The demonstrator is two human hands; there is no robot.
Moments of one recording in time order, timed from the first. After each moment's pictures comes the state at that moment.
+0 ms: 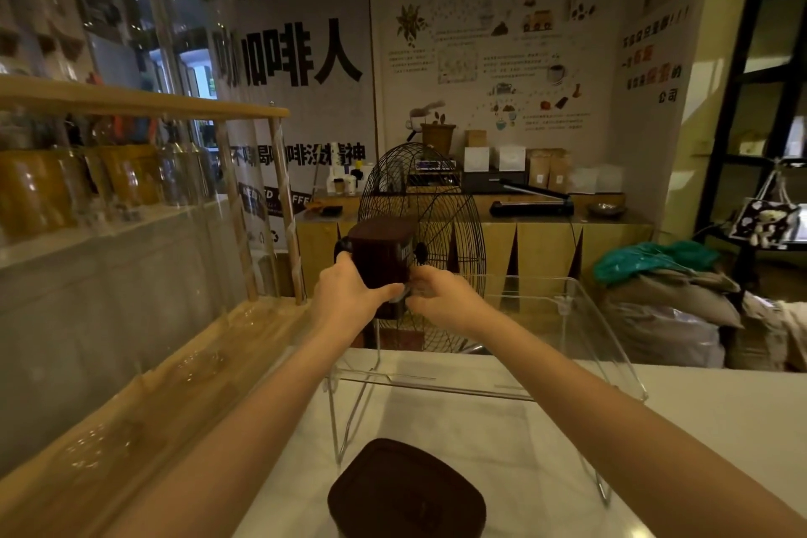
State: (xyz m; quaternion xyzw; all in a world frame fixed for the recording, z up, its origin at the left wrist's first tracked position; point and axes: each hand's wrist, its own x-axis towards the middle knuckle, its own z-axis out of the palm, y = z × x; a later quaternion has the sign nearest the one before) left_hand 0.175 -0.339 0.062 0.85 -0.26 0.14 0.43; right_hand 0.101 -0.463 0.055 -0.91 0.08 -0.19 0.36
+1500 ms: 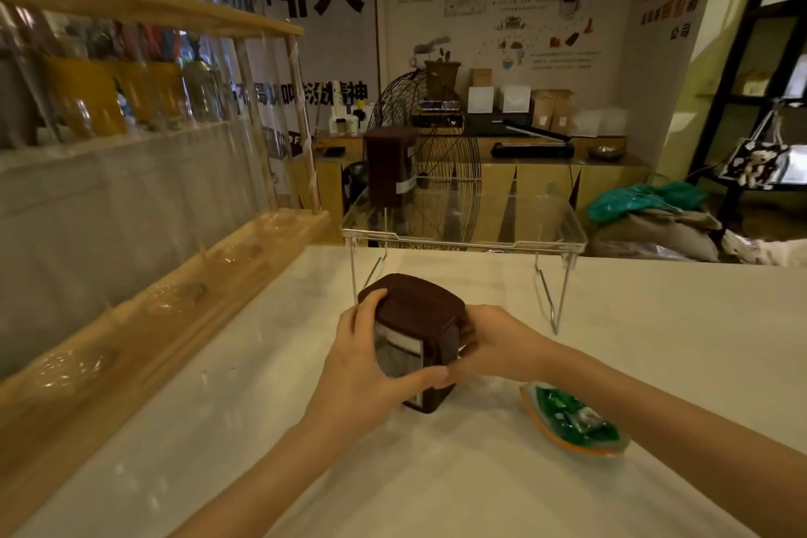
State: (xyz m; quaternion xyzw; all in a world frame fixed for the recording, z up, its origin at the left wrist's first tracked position) left_hand -0.003 -0.212 -0.051 0.80 -0.38 0.02 0.47; right_hand -0.071 -0.388 -0.028 -0.92 0.00 -0.05 0.39
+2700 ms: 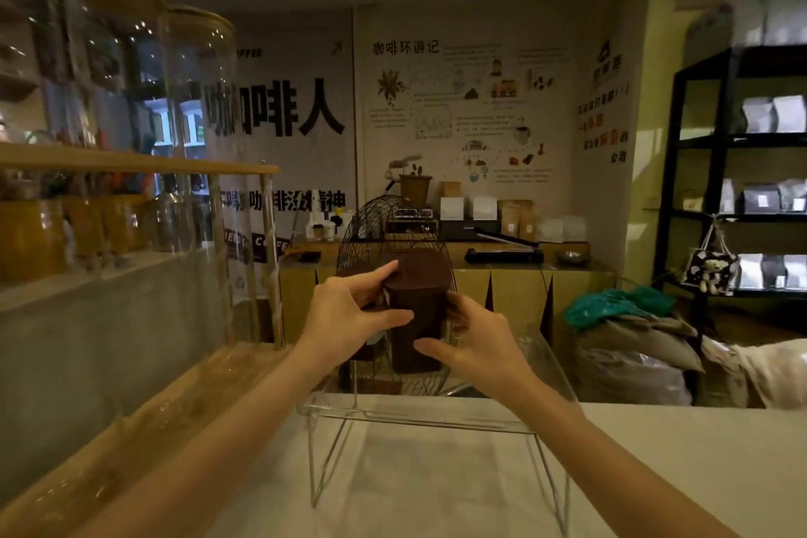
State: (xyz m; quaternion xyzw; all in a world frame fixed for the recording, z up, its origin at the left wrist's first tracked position) left_hand 0.121 -0.315 0.109 0.67 -0.48 0.04 0.56; right_hand 0.014 -0.458 0.076 -0.86 0.08 -0.37 0.34
